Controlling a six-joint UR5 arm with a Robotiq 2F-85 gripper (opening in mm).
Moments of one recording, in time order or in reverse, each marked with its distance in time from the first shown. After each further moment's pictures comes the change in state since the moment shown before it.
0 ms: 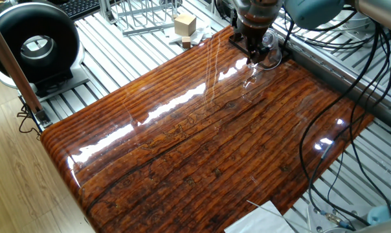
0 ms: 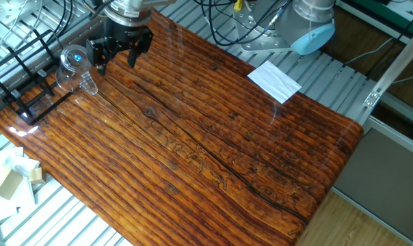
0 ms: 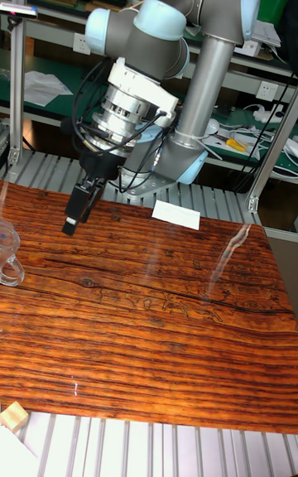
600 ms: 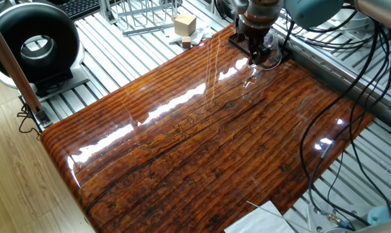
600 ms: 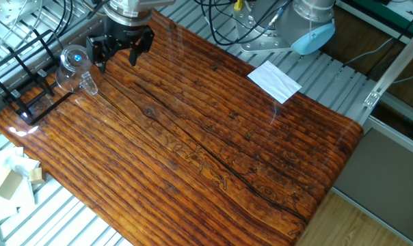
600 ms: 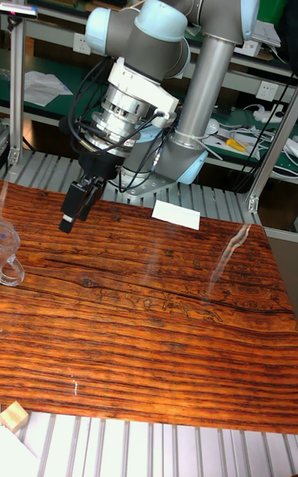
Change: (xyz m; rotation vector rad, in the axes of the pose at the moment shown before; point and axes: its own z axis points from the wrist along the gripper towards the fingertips) arm 0.002 0.003 0.000 -0.012 0.010 0.052
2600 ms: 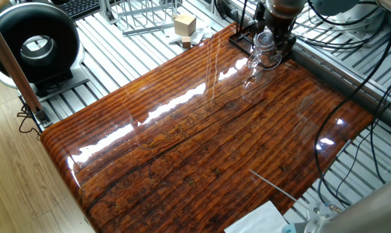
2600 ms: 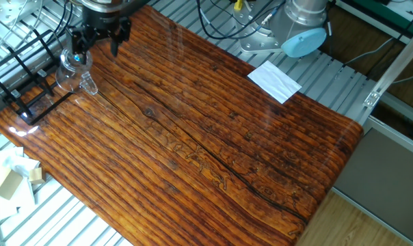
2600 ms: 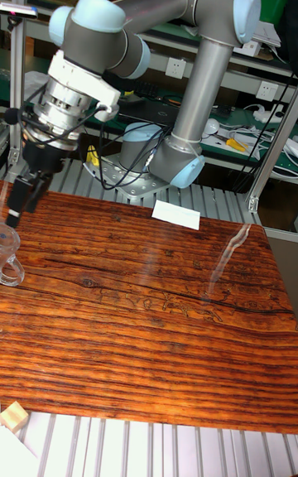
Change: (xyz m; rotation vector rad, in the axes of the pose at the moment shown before) arm 0.101 -0.027 0.033 0.028 0.034 -0.182
